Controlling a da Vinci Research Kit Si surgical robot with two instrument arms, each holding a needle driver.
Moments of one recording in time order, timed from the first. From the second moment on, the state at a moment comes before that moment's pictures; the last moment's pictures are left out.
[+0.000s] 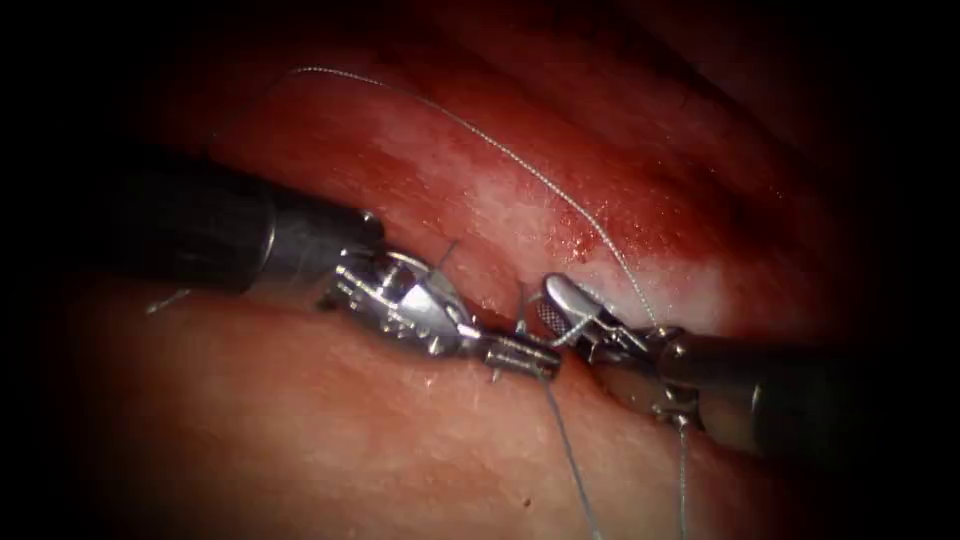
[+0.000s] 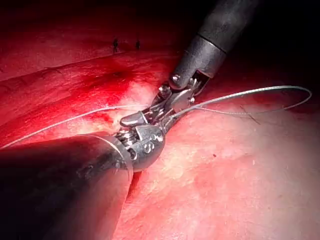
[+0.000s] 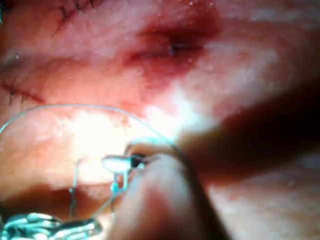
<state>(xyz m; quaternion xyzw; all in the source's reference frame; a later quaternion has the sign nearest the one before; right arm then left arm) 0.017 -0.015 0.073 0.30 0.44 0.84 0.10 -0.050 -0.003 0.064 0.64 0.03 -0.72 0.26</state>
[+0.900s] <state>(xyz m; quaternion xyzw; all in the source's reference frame) 0.018 -0.013 0.072 0.26 0.46 0.82 0.21 -0.047 -0.002 0.064 0.64 0.03 -0.73 0.26</state>
